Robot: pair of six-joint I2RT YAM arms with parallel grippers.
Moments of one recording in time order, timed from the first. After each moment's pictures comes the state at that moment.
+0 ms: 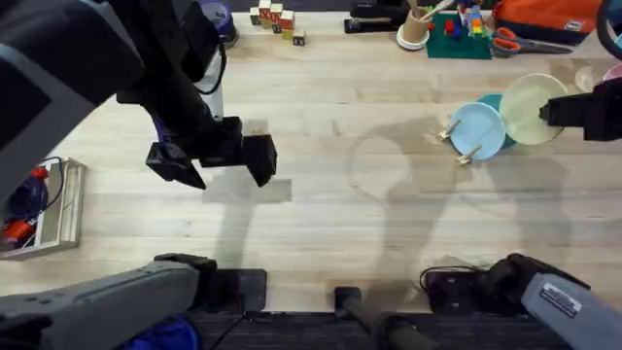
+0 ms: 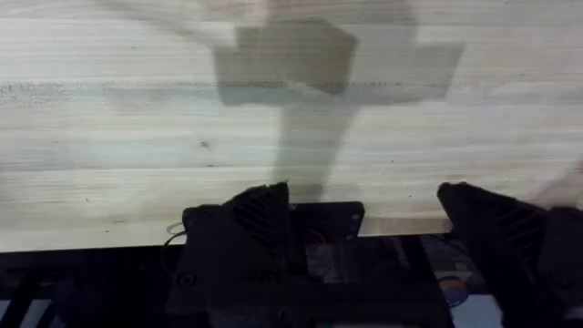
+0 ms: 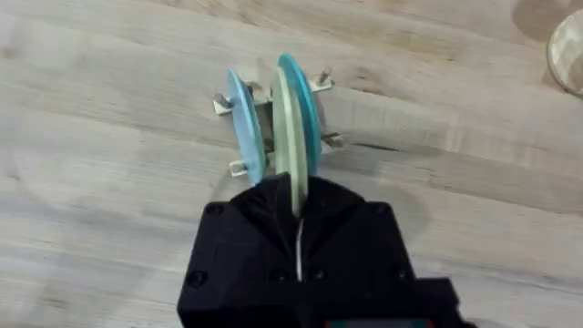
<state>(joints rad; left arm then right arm) -0.14 1.38 1.13 -1.46 0.11 -0.20 -0.43 1.07 1.07 -1.03 -0.27 -0.57</state>
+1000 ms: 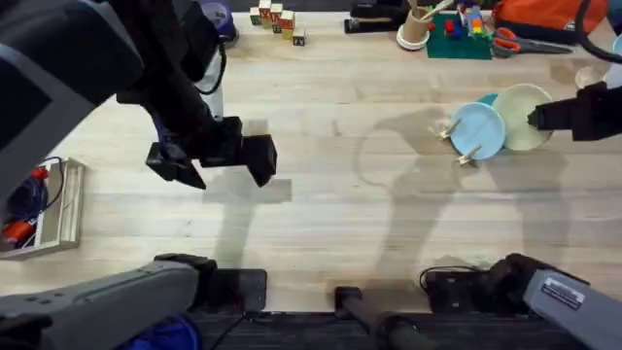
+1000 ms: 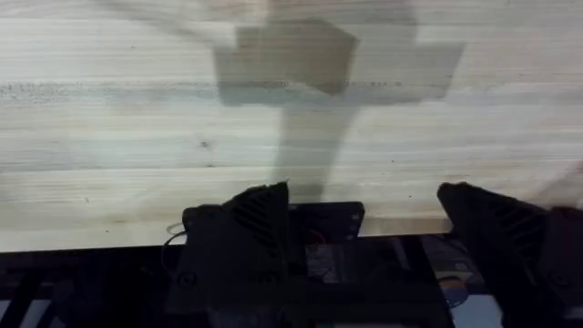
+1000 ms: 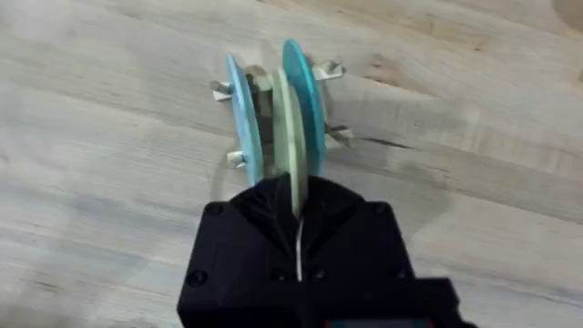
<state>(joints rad) -0.14 1.38 1.13 -1.46 0.11 -0.20 -0.43 1.17 1.07 -1.03 -0.27 -0.62</state>
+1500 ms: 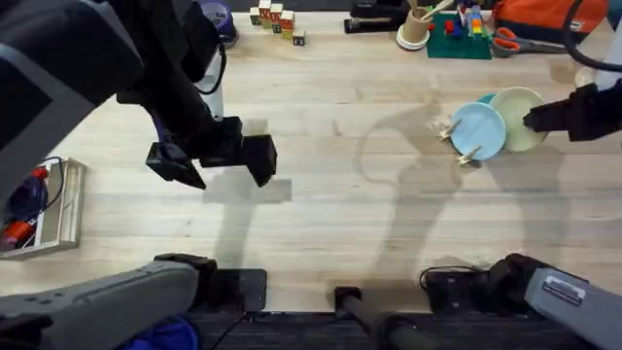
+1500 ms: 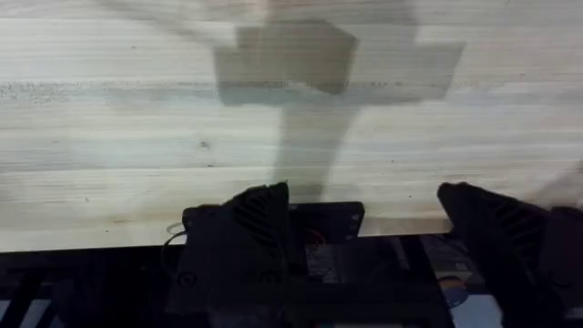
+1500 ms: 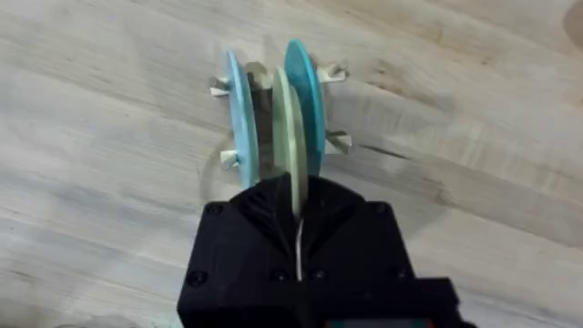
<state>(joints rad) -0.14 1.38 1.13 -1.46 0.11 -0.20 -0.43 1.21 1.07 -1.02 -0.27 -0.70</state>
